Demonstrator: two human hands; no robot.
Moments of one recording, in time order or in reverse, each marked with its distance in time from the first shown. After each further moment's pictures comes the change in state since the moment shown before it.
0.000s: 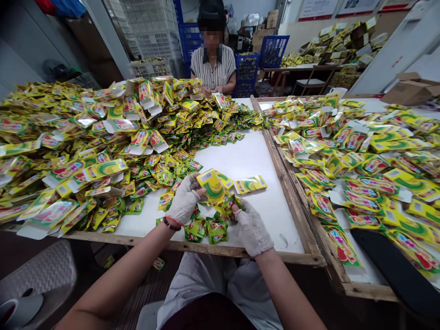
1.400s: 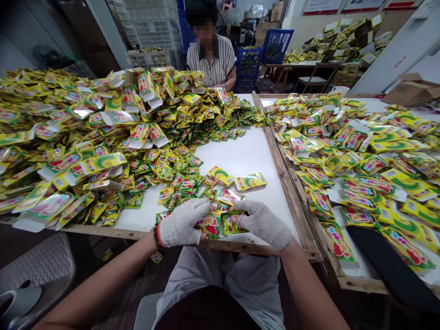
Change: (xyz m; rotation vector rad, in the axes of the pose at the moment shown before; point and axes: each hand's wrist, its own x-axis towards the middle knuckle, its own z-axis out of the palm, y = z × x) left_hand -0.051 0.024 -0.021 1.228 -0.643 0.425; right_hand -0.005 -0.053 -0.022 -0.991 -0.285 -0.152
